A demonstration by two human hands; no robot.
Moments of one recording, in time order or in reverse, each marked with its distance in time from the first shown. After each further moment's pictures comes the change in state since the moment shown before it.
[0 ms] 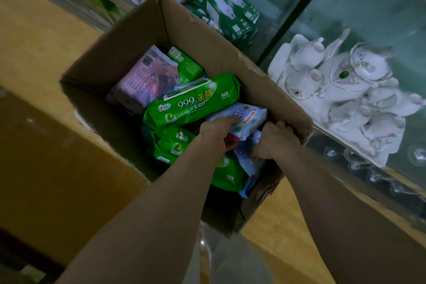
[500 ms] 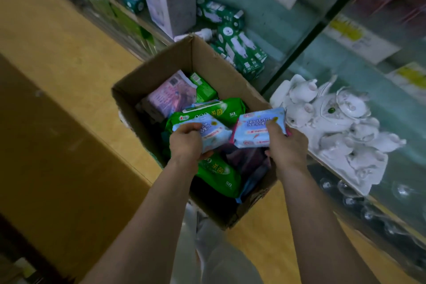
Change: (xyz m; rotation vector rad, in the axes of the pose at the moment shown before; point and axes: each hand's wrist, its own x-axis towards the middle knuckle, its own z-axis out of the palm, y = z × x) left_hand -0.098 -0.006 -0.064 -0.250 0.232 0.395; right_hand -0.069 -0.008 -0.025 1.246 0.396 0.027
